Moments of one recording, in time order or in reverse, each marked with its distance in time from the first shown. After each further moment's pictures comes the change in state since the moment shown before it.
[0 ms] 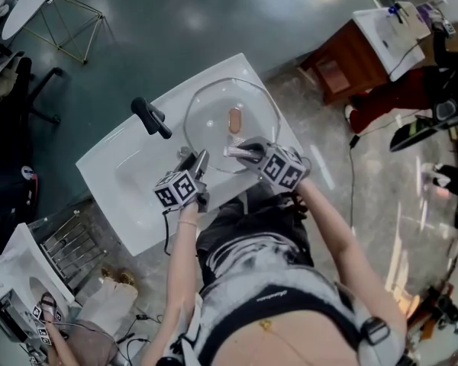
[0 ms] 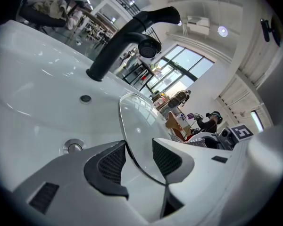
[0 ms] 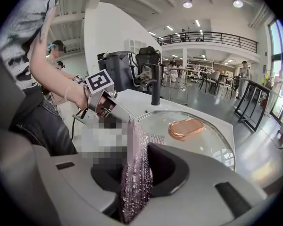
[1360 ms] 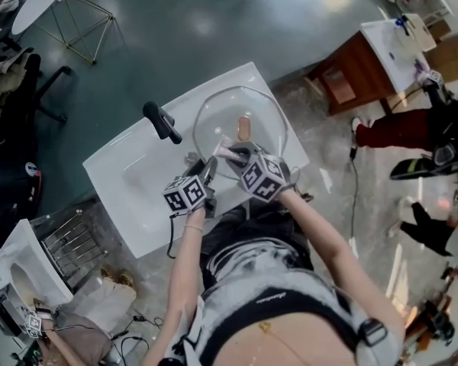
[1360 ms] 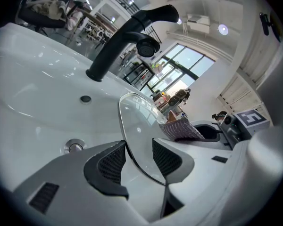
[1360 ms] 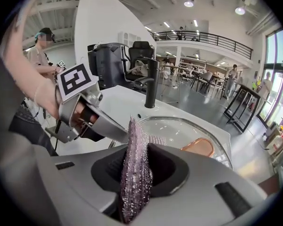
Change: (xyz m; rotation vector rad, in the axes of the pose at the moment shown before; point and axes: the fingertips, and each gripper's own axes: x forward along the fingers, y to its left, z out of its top) left arm 0.001 0.000 -0.004 0.004 0.009 0.018; right arm 0.038 -0.004 0.036 0.017 0.075 -0.145
